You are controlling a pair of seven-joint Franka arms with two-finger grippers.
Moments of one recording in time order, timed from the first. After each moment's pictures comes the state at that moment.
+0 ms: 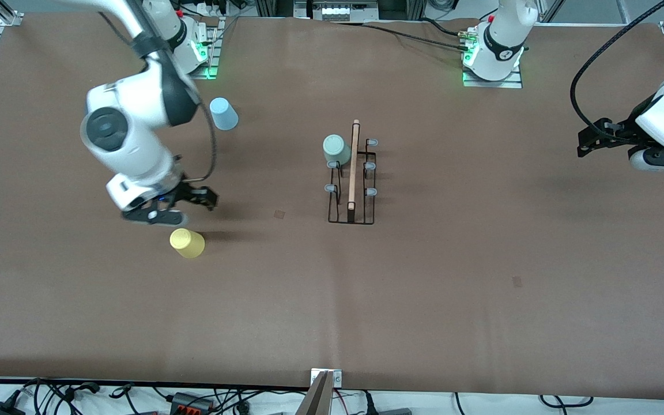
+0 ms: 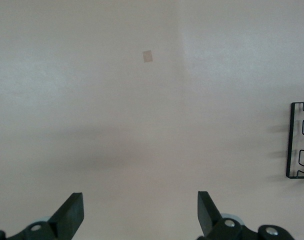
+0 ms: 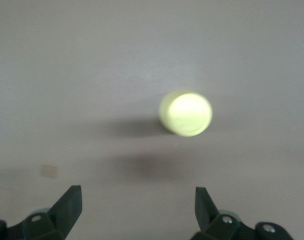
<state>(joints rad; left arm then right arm) -0.04 0.01 0.02 -1.66 0.02 1.62 0.05 0.10 0.29 0.19 -1.89 -0.08 2.19 0.36</state>
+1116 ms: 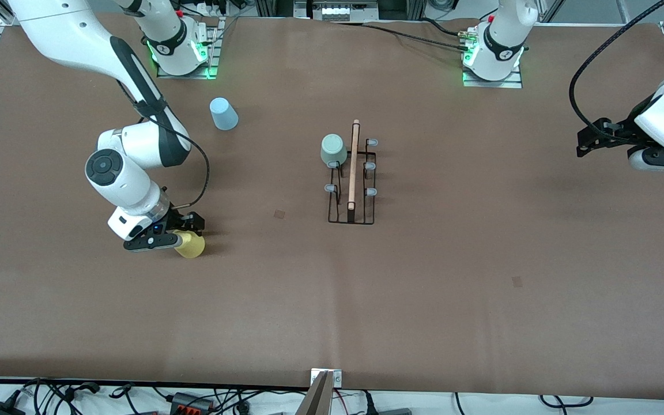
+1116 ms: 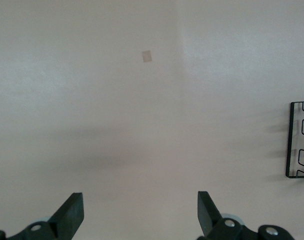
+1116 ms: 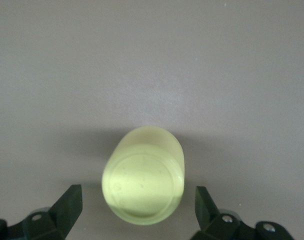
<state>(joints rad) -0.04 0.01 0.02 -1.66 0.02 1.62 0.05 0.08 0.48 0.11 -2.00 -0.09 2.62 0.11</state>
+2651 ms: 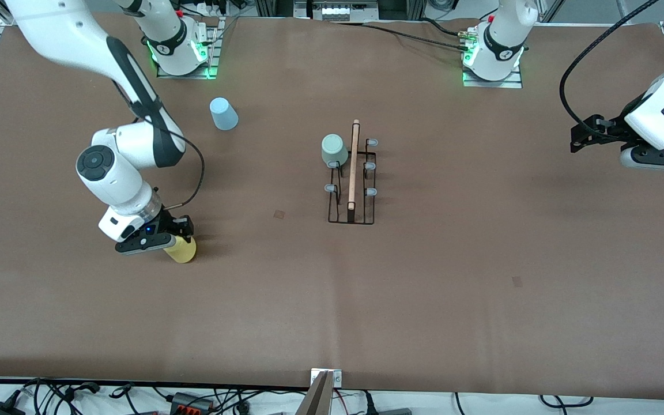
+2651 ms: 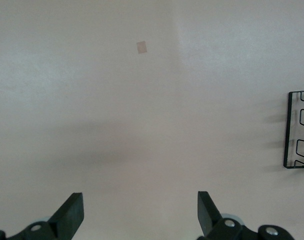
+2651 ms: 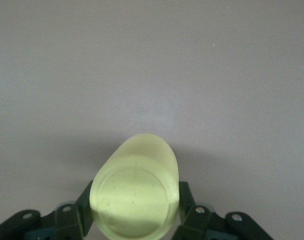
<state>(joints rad) -0.06 0.01 0.02 -1.66 0.02 1.59 0.05 0.11 0.42 0.09 -1.98 -0.09 2.59 0.09</state>
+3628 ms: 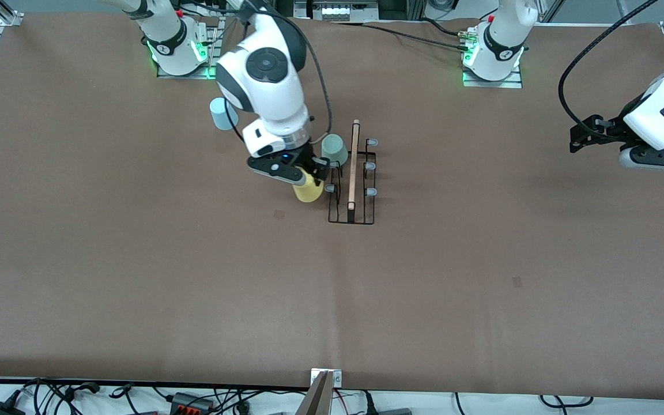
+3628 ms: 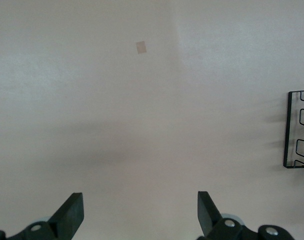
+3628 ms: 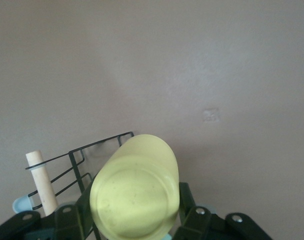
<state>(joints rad) -0.06 0.01 0.02 -1.66 0.02 1.59 0.05 0.56 0.42 0.22 -1.71 -0.16 2.29 1.23</state>
